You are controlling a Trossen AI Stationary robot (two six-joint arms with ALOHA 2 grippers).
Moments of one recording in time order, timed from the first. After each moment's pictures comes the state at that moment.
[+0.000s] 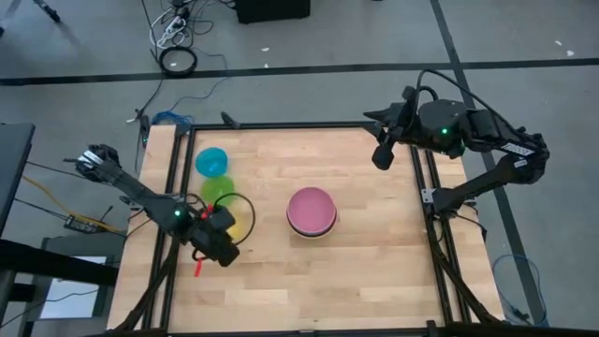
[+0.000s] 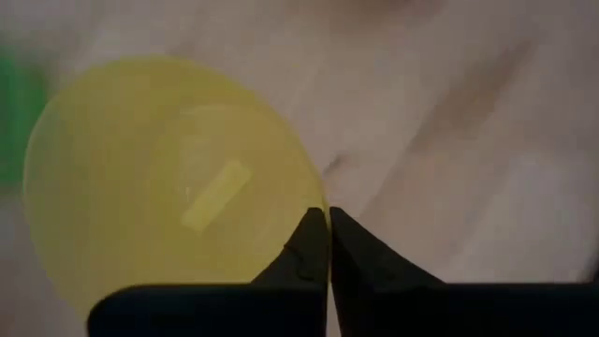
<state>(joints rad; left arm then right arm) -0.57 1.19 0.88 -0.88 -0.29 -1.22 0.03 1.19 1.69 -0.88 0.58 -0.06</state>
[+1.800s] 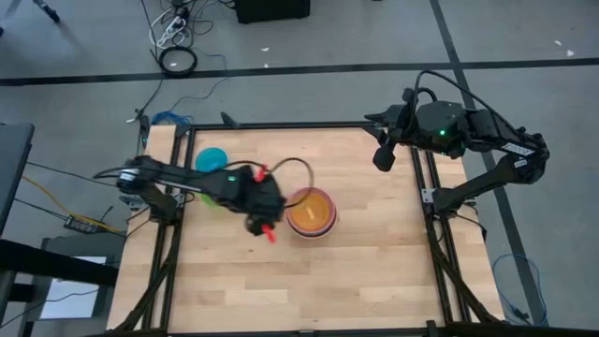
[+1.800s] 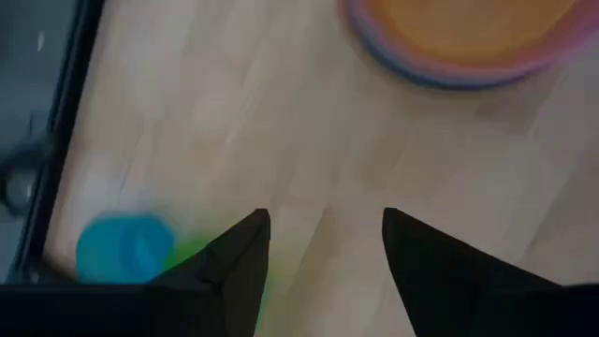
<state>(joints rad) -0.20 1.67 1.64 -1.42 -0.40 -0.57 0.03 1.19 1.69 -0.93 0.57 -0.04</state>
